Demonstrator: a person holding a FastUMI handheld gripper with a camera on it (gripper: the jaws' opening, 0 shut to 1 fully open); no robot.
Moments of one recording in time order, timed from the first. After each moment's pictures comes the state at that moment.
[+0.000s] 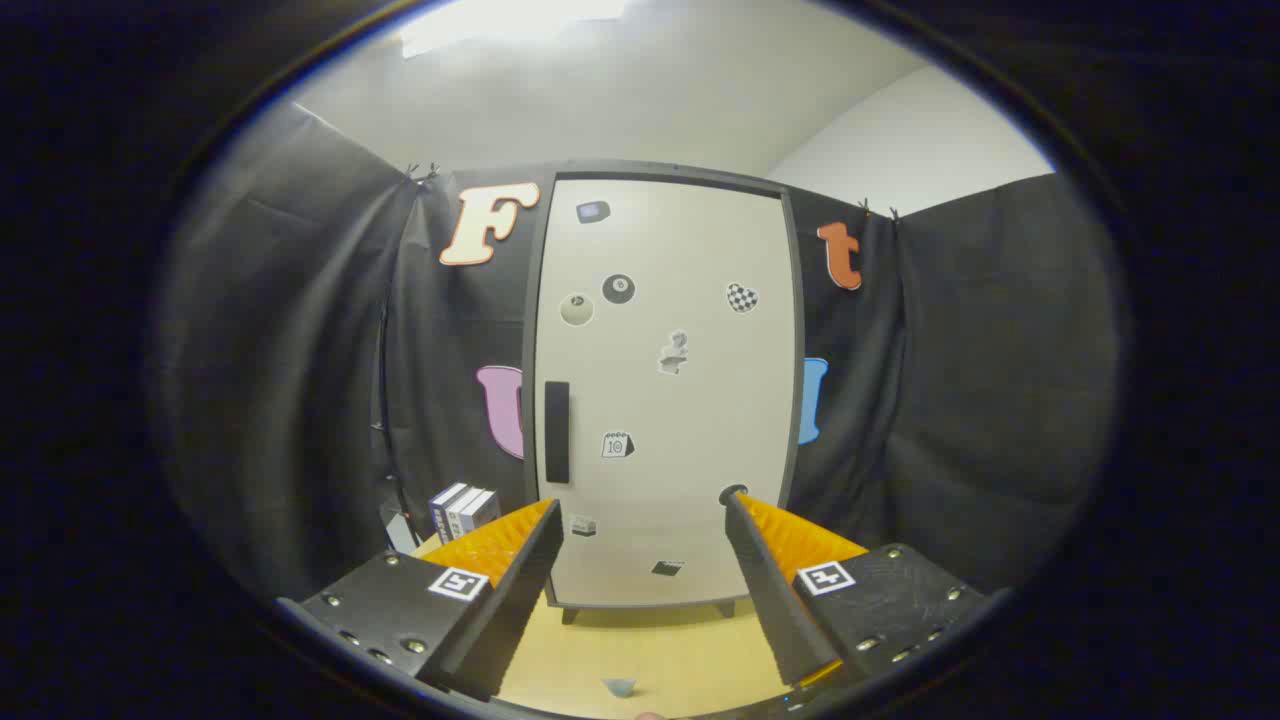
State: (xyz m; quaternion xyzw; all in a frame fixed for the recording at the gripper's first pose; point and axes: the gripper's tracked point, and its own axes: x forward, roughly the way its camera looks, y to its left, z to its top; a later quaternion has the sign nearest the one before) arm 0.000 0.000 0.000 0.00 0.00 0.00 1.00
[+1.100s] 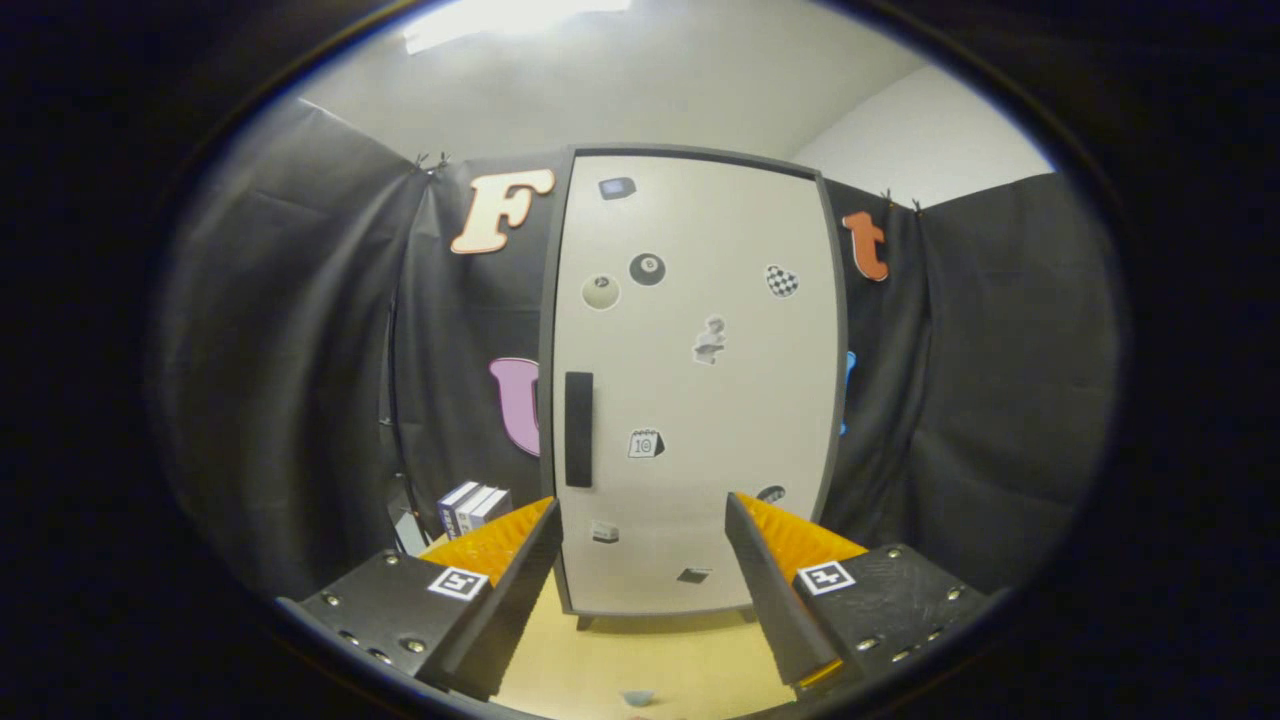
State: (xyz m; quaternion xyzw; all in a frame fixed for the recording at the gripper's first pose) arm 0.056 0.041 -0.018 0.00 0.01 0.03 1.00
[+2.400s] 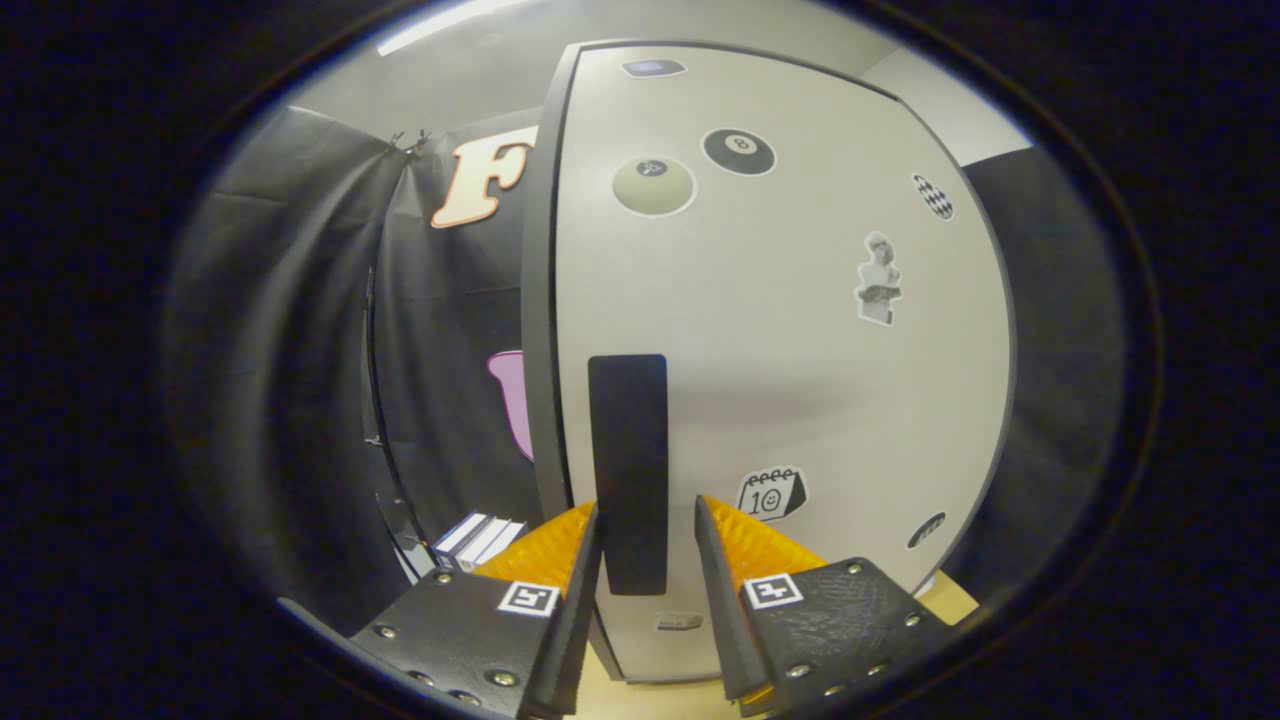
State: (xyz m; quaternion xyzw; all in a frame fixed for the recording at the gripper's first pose) arm 0.238 0.117 -0.044 0.04 0.03 0.06 1.00
